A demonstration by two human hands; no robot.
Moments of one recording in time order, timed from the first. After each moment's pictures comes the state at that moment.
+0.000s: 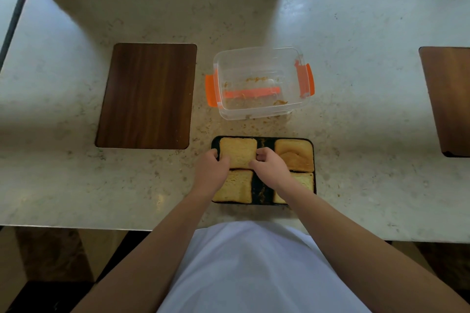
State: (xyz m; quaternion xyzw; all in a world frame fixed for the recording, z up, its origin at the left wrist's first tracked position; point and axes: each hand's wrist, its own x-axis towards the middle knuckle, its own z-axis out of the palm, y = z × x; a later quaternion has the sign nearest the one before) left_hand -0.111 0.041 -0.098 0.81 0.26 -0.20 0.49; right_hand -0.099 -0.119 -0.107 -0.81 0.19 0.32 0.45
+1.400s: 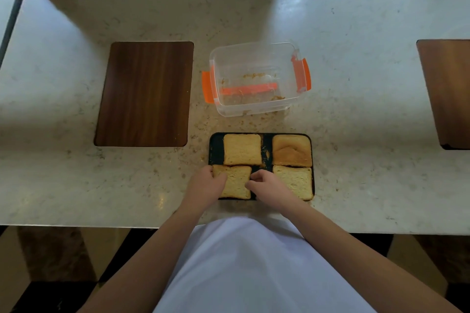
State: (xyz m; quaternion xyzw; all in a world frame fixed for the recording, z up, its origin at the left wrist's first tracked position) left_hand -0.150 0.053 -0.093 0.84 0.23 -0.28 0.41; right_hand -0.146 -0.125 -0.103 -0.79 0.15 0.41 0.42
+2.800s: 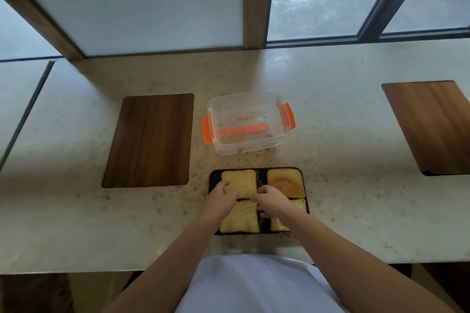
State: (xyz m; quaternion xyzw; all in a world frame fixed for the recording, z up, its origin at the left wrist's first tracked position) left_hand -0.110 0.027 -0.112 0.78 0.26 -0.30 0.49; right_hand -0.106 -0.139 -0.111 -0.76 0.25 0.39 0.46
